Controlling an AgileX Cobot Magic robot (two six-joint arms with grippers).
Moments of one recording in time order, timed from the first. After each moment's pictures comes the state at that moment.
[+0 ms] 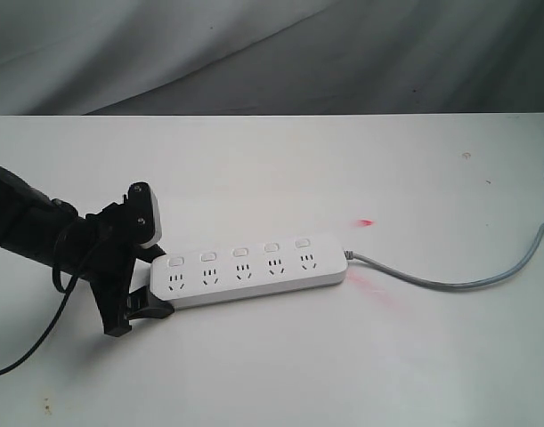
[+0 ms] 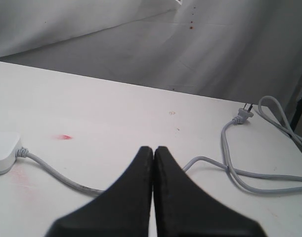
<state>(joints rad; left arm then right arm) -0.06 1.94 -0.88 -1.08 0.52 2.08 0.01 0.04 0.00 0.10 0.22 -0.25</state>
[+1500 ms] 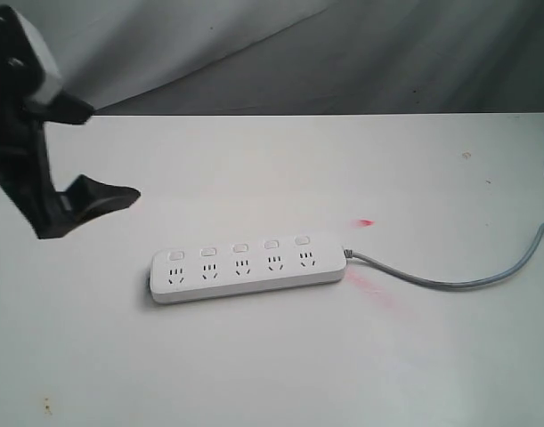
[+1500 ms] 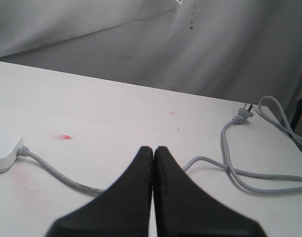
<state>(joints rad) -0.06 1.26 -0.88 -0.79 0.60 1.47 0.01 0.04 0.00 0.10 0.22 -0.25</state>
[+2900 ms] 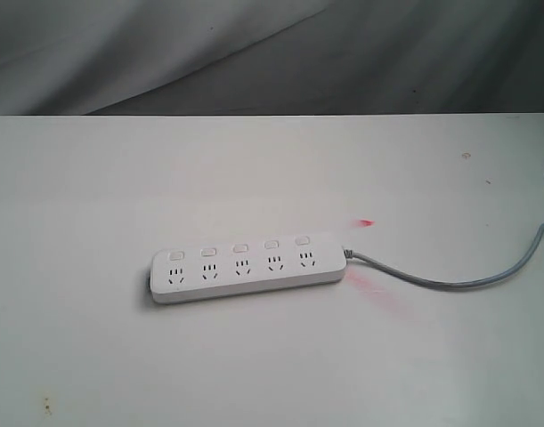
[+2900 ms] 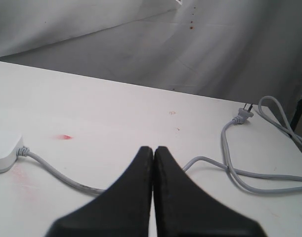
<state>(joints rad) -0.06 0.18 -0.45 -0.31 0.44 0.54 0.01 0.04 0.00 0.10 0.22 -0.25</state>
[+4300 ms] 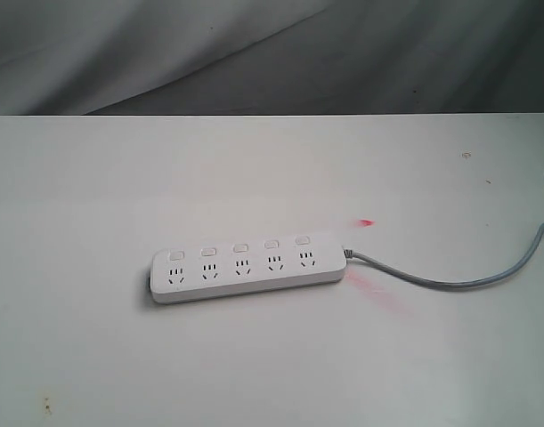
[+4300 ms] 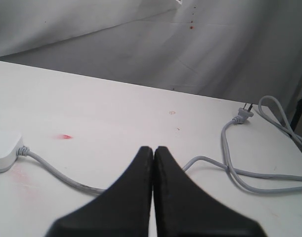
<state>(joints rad) -0.06 0.00 0.00 -0.11 0.33 0.22 0.01 0.04 0.00 0.10 0.22 -0.25</state>
